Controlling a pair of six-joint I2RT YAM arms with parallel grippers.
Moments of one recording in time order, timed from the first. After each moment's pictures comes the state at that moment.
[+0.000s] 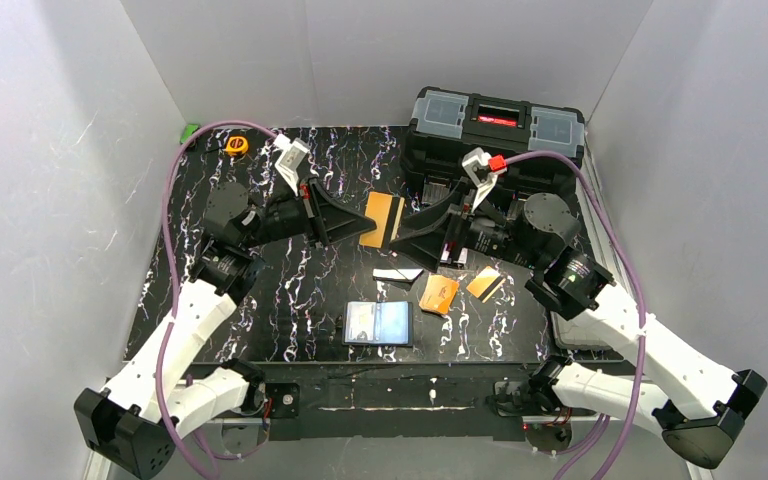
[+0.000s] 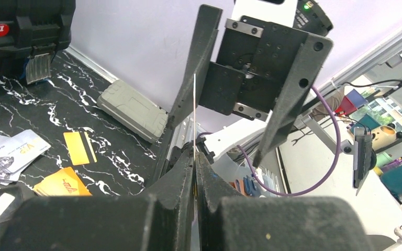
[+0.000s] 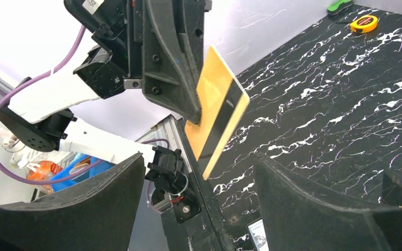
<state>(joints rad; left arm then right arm) -0.45 0.99 0.98 0.19 0.88 -0.82 0.83 0.94 1.05 -0.03 -0.43 0.52</state>
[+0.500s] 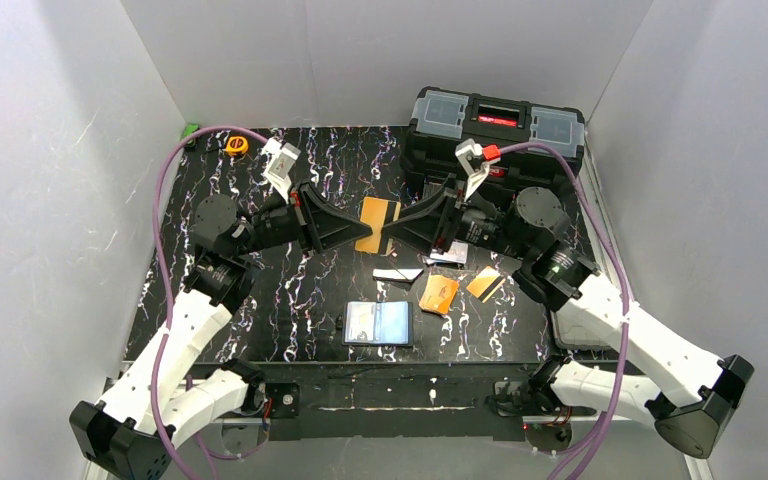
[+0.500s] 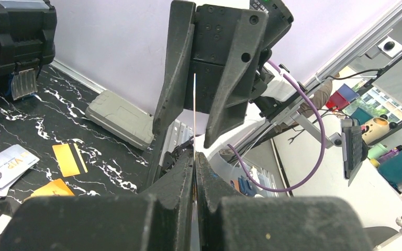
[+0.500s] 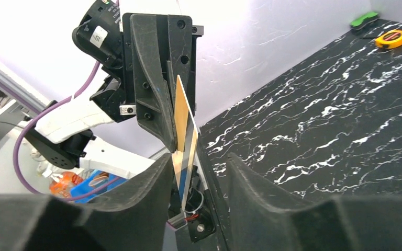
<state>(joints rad) -0.45 0.92 0.94 0.28 0.91 -0.87 0.82 1.00 1.05 0.12 -0.45 0.60</state>
